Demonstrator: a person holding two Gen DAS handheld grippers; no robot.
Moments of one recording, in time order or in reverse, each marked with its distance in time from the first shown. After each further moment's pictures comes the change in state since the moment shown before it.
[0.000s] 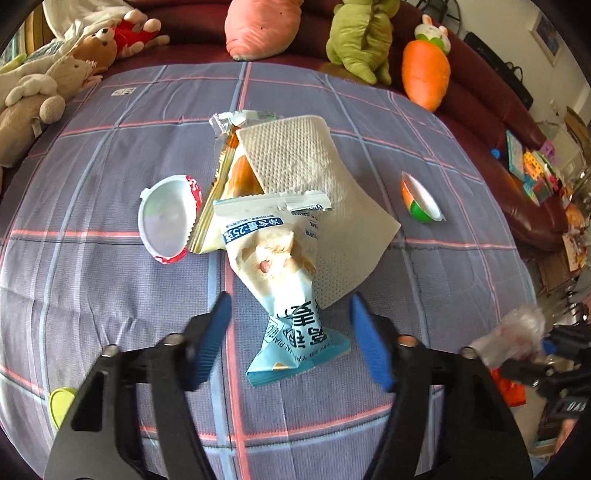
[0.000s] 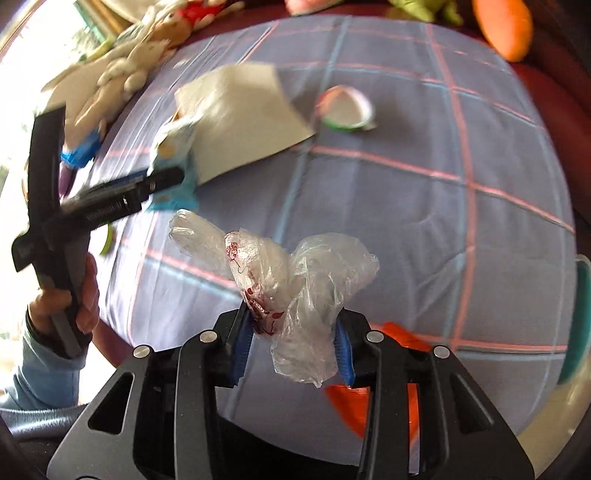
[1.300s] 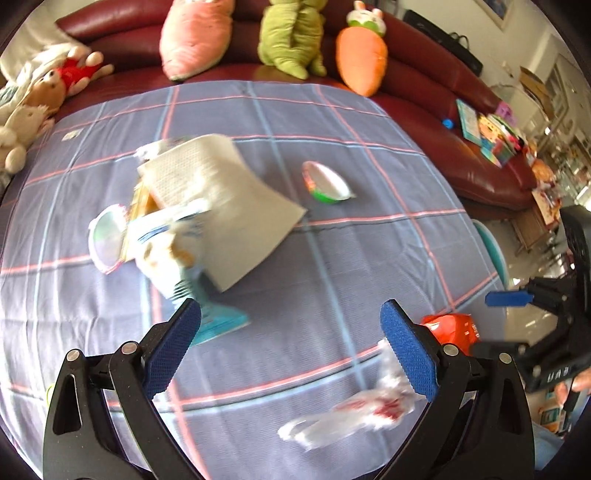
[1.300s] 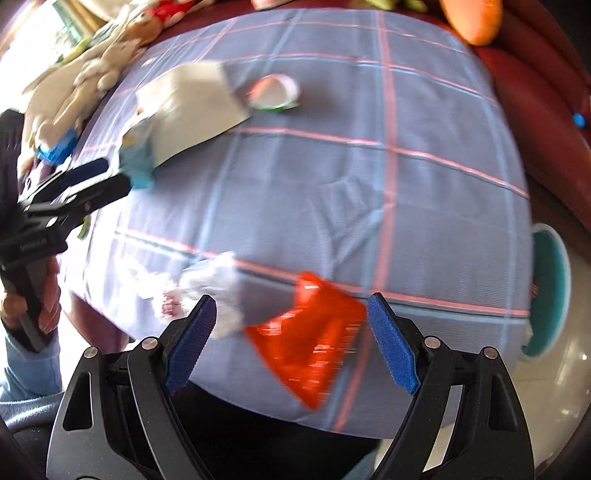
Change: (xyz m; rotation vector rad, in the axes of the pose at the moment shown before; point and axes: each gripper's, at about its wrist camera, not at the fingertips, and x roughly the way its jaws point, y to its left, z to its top) left arm -0.037 -0.058 -0.013 0.159 -0.003 -0.098; right arm -0.019 -0.021 -0.031 -0.023 0.084 -0.070
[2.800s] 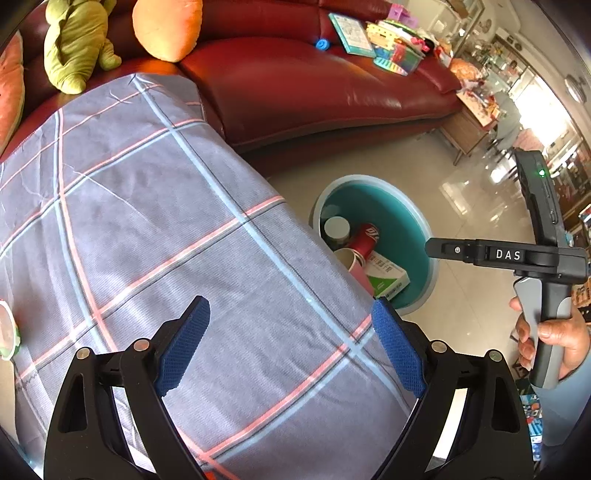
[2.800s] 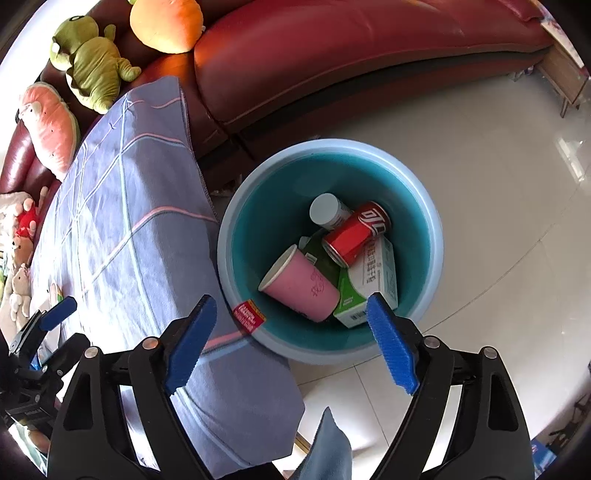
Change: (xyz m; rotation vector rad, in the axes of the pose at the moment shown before) left arm 0.151 -0.341 0.071 0.377 0.187 -0.227; right arm -0.048 -0.382 -0.111 0.778 -0.195 -0.076
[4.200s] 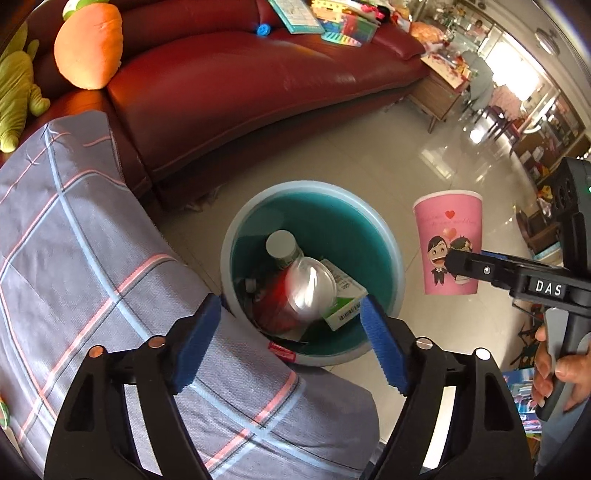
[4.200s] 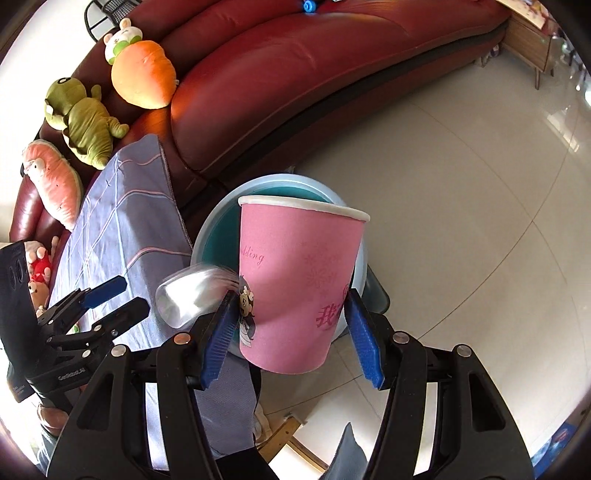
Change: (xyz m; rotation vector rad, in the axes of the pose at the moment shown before) left arm 0.071 -0.088 0.051 0.160 0.055 -0.037; right arm -0.040 -0.083 -0.010 0.134 -0.128 0.064
